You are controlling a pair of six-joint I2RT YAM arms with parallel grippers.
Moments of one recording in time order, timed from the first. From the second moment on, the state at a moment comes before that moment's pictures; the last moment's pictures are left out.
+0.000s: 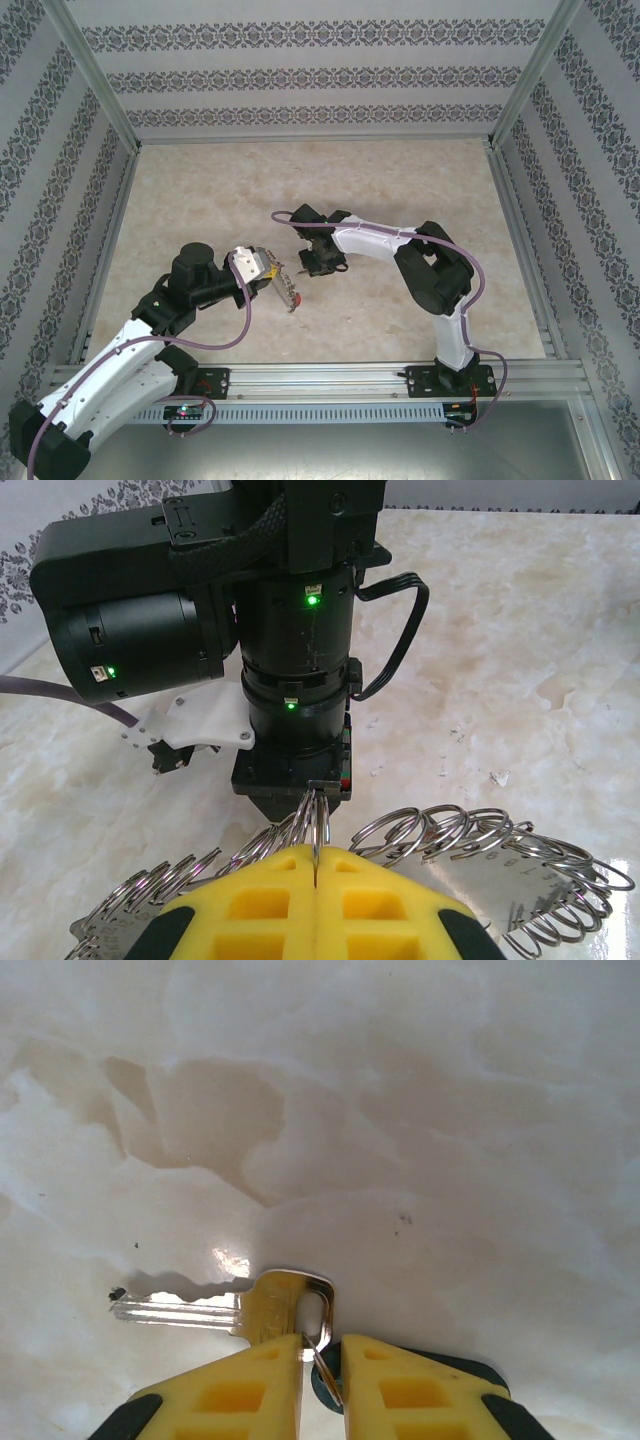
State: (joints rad) left arm -0.51 0.71 0.53 -0.26 0.44 0.39; right arm 0.79 2.02 1.40 -0.74 -0.04 0.42
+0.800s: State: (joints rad) left arm -0.51 0.72 0.53 -0.26 0.45 0.39; right arm 0.78 2.02 1.40 -0.71 -0.03 0.47
